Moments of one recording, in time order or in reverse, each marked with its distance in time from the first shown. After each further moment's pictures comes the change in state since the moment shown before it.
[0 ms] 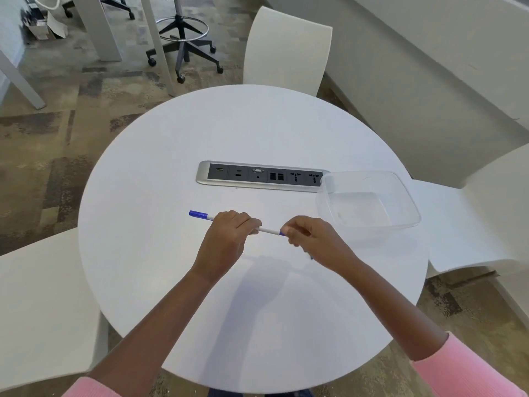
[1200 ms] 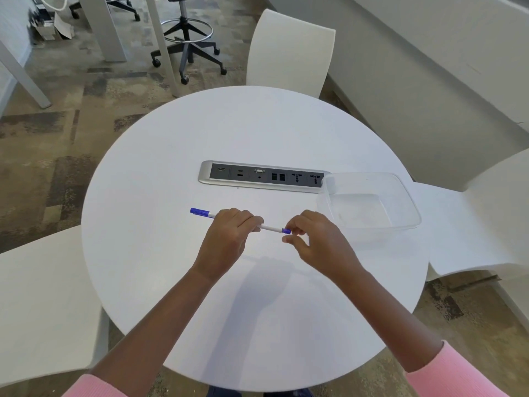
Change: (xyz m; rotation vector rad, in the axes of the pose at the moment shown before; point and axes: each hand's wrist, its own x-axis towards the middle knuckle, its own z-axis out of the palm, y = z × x) left_hand -0.001 -0.001 0.003 0.012 0.074 0.067; right_hand -0.008 0.005 0.006 -0.444 0.250 -0.335
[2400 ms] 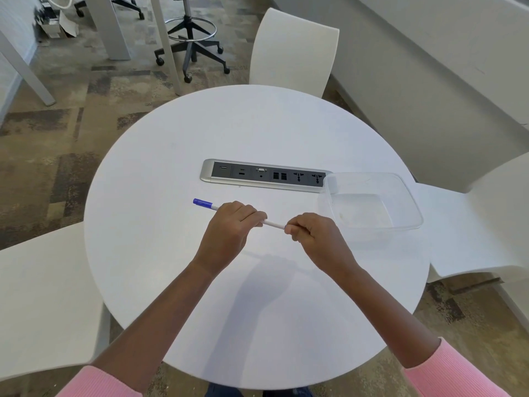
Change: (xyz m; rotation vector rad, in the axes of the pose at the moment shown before) left_hand 0.012 0.006 -0.012 0.035 -0.047 -0.027; right_hand 0.004 -0.008 -0.003 0.246 -0.072 0.191
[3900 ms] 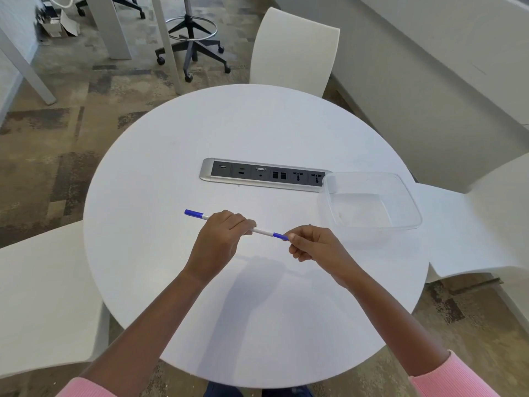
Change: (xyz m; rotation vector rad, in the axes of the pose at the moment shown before) left_hand -0.022 -0.006 0.002 -0.009 -0.012 -0.027; right_hand -0.009 0.018 0.001 0.544 -0.186 0.273
